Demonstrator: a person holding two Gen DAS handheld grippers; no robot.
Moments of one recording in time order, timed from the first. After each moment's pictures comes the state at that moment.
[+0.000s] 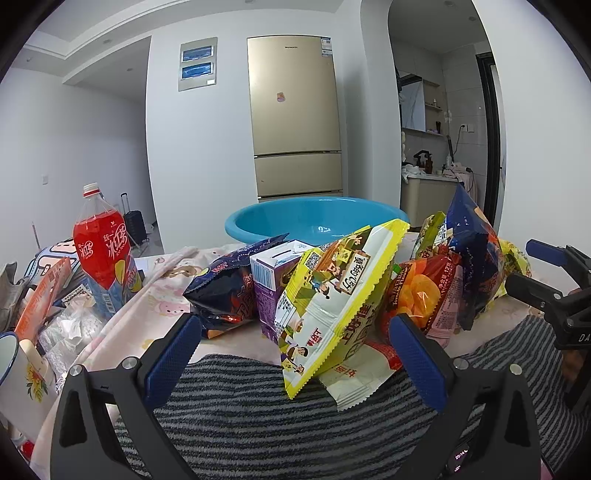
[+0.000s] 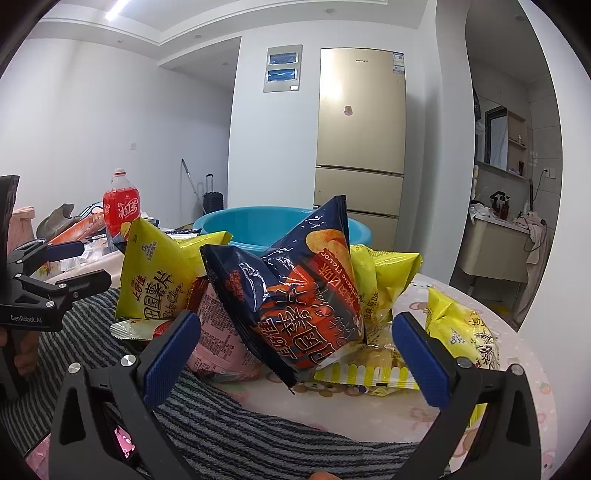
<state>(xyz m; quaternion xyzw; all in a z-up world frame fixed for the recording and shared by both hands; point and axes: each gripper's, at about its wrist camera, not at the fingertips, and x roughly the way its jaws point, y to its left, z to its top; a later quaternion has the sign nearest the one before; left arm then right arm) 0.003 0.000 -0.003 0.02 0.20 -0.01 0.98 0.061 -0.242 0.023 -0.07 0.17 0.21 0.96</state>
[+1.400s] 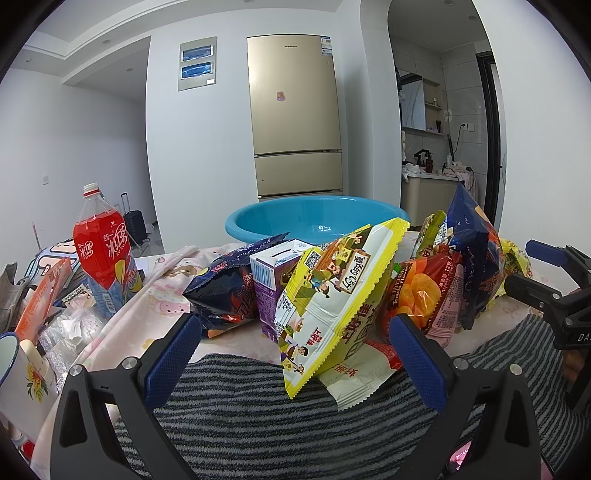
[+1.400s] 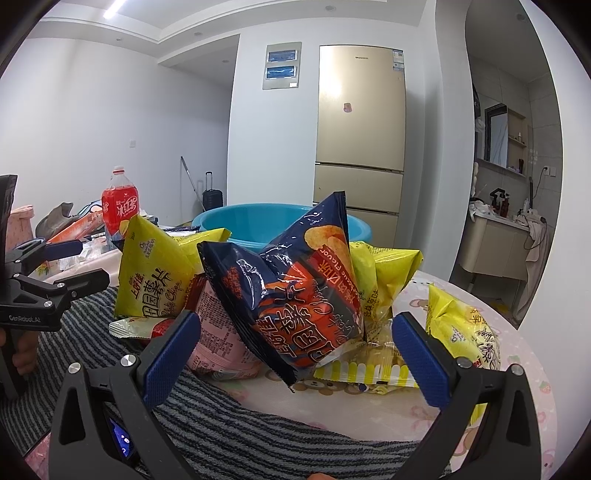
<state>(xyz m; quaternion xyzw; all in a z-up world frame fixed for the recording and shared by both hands) 0.003 -0.001 -0.003 0.02 0.20 -0.01 0.98 0.062 -0.236 0.017 -0.07 0.17 0.21 0.96</state>
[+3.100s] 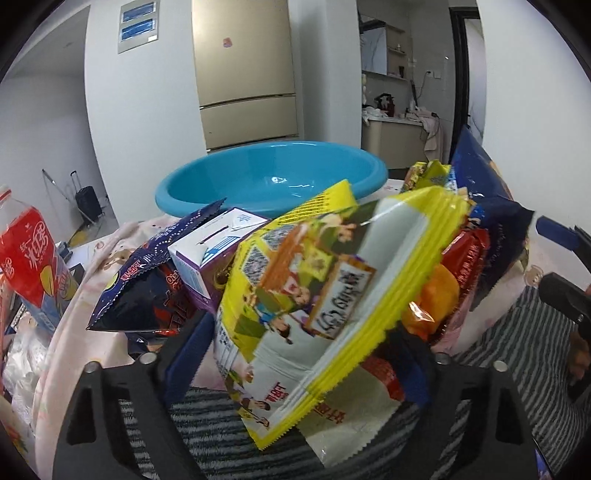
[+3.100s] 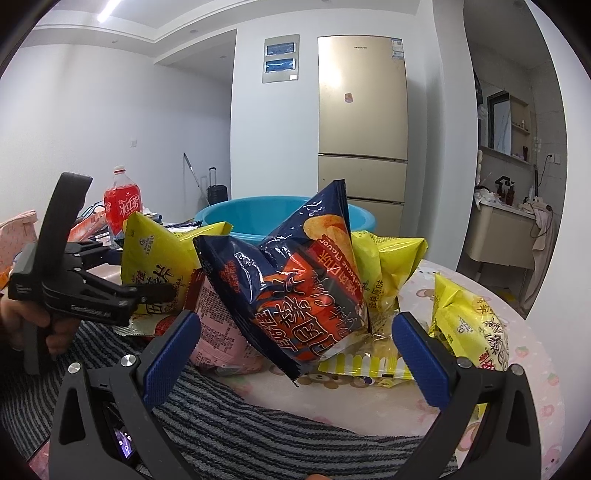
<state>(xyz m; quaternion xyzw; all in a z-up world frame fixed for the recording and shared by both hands) 0.053 0.011 -0.012 0.05 0.31 -0.10 0.94 0.067 -0.242 0.020 -0.05 0.20 0.22 0.95</state>
